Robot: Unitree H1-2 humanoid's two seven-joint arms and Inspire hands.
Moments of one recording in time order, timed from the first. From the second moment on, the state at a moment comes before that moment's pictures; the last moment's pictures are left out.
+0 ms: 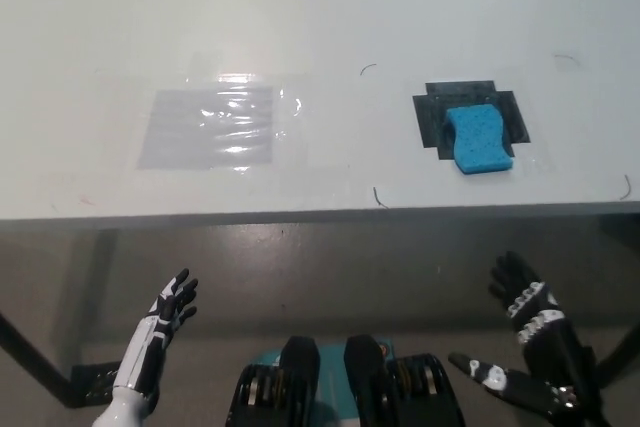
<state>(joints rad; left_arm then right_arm) -0.10 0.15 0.02 0.46 -0.01 -0.40 -0.09 0.03 -0.07 0.03 0.11 0.20 -0.25 0.21</state>
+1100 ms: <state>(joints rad) -0.12 0.16 0.02 0.45 -0.01 -0.40 -0.10 -0.05 -0.09 0.03 0.19 0.18 -0.26 0.21</state>
